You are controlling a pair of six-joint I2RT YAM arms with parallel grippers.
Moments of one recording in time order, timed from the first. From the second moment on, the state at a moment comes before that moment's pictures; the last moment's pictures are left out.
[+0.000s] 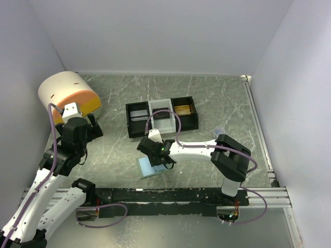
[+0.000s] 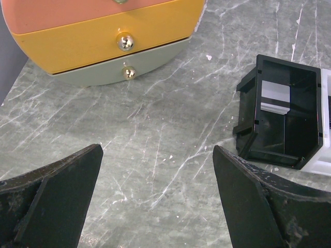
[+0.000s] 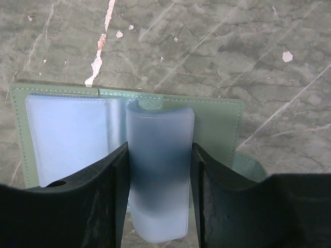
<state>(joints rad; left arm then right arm) -0.38 0.66 0.84 -0.72 -0.57 -0.47 1.15 1.77 1.05 -0.47 0.37 0.67</state>
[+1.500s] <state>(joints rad) -0.38 0.74 0.84 -0.69 -0.50 -0.44 0.21 0.89 0.76 -0.28 0.22 0.33</state>
